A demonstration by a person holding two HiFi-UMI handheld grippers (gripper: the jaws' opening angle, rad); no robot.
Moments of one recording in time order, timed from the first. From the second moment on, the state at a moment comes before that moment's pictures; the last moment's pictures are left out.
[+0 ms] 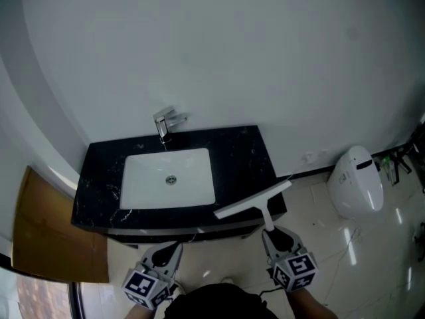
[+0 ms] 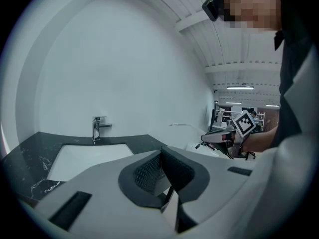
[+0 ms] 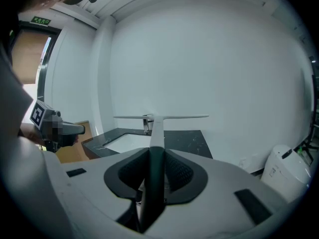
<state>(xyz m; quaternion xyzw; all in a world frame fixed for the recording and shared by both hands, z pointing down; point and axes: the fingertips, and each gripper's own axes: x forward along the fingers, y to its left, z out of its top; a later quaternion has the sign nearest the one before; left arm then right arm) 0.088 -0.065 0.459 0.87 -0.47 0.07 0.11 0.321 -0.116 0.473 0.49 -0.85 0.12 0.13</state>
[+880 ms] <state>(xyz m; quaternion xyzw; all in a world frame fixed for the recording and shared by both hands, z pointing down) 0.018 -0.038 0.457 0.86 -0.49 0.05 0.11 0.253 -0.089 0.450 0.48 -0.87 0.09 0.11</state>
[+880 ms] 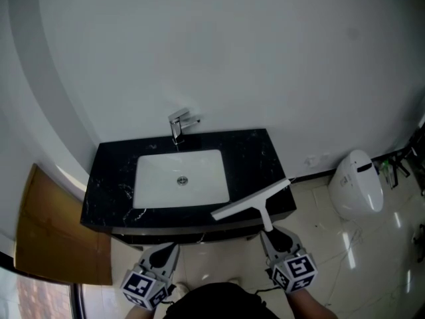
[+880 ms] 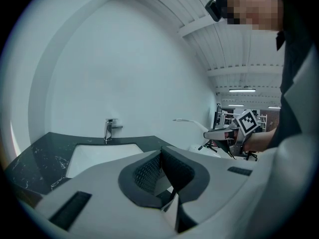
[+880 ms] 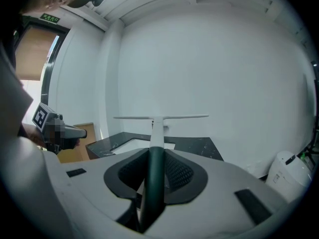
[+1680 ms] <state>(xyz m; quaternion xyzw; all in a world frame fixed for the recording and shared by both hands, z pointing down) 0.016 -0.031 0.457 0.86 -0.49 0.06 0.12 0.249 -0.087 0.452 0.47 -0.87 0.09 0.11</state>
